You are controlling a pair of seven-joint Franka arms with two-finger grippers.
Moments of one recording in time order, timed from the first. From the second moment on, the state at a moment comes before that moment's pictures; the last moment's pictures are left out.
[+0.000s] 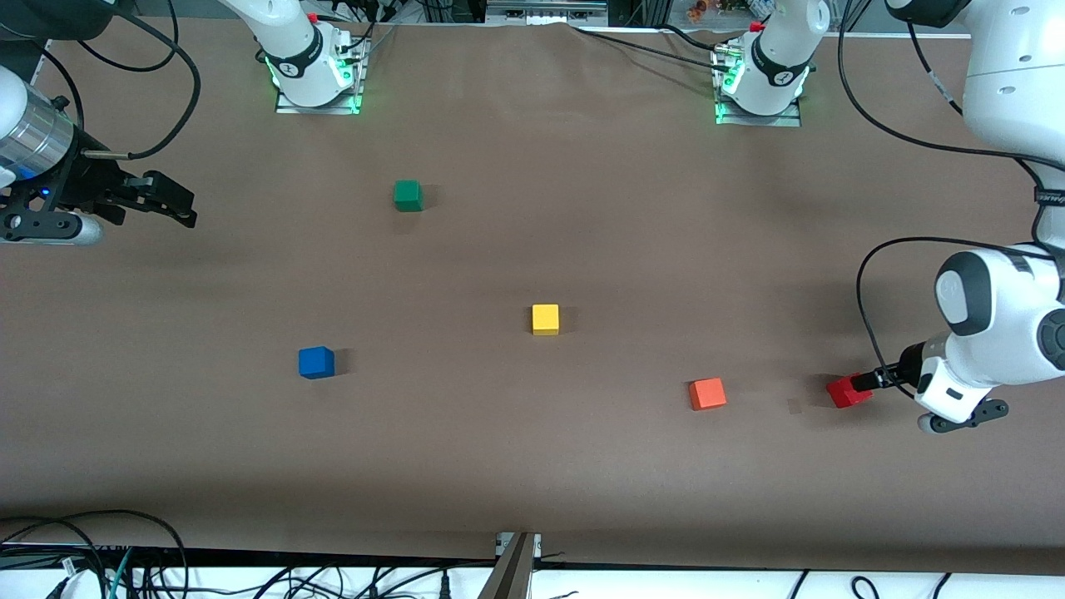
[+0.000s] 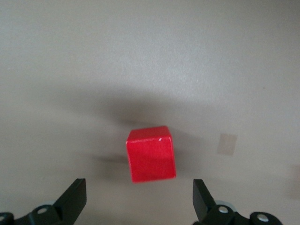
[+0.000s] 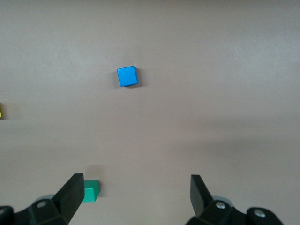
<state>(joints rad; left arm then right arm) 0.20 0.71 -0.07 -1.49 0.03 2.16 -0.17 0.14 0.06 -0.05 -1.56 0.00 1.61 0.13</state>
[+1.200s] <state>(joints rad) 0.19 0.78 -0.08 -1.51 0.03 2.28 -0.22 0.14 0.06 -0.05 -1.56 0.00 1.61 0.13</state>
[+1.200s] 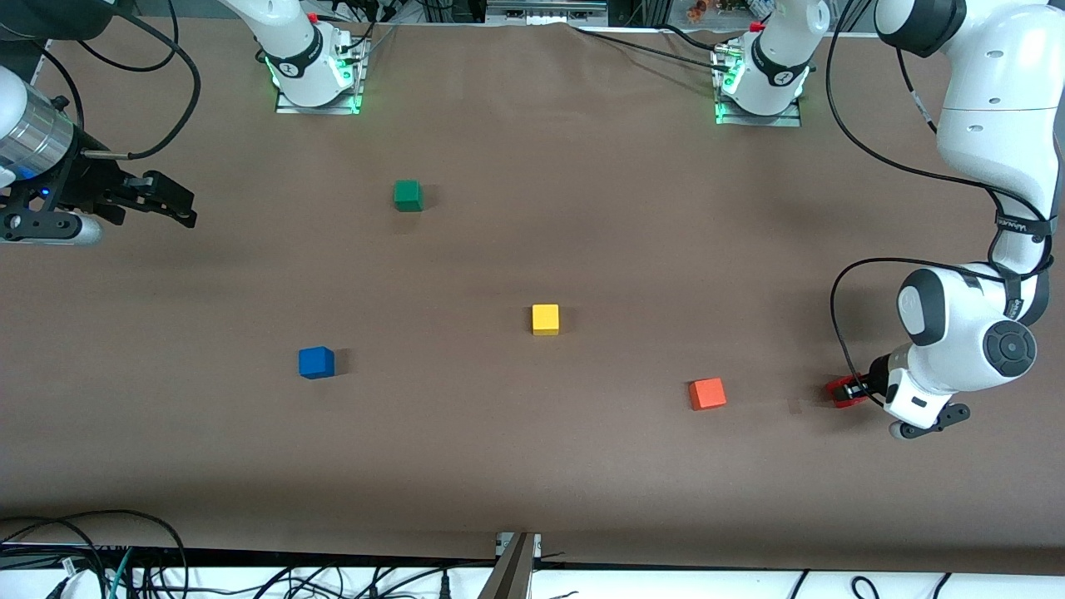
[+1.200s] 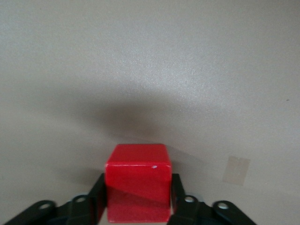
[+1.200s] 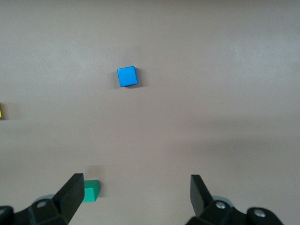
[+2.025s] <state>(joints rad) -0.12 0.69 -0.14 -1.36 0.03 2.05 -0.31 0.15 0.08 -0.04 -1.55 0.00 1.67 0.13</state>
